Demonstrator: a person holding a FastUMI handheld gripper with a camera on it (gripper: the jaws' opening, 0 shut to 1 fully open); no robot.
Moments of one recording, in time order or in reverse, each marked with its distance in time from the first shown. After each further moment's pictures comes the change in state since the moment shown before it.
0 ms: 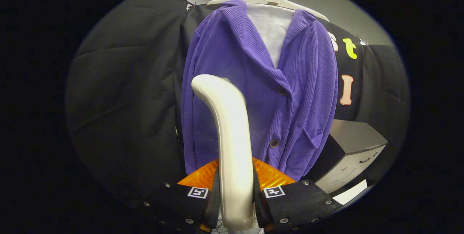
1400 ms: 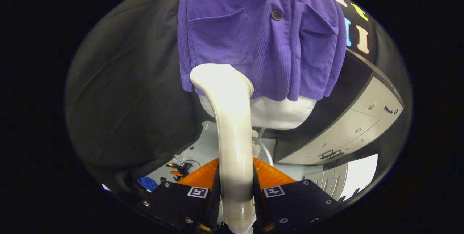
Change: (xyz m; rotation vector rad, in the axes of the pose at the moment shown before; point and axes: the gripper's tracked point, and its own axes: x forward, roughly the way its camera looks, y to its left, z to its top) arm -0.043 -0.035 -0.216 0.047 0.509 0.184
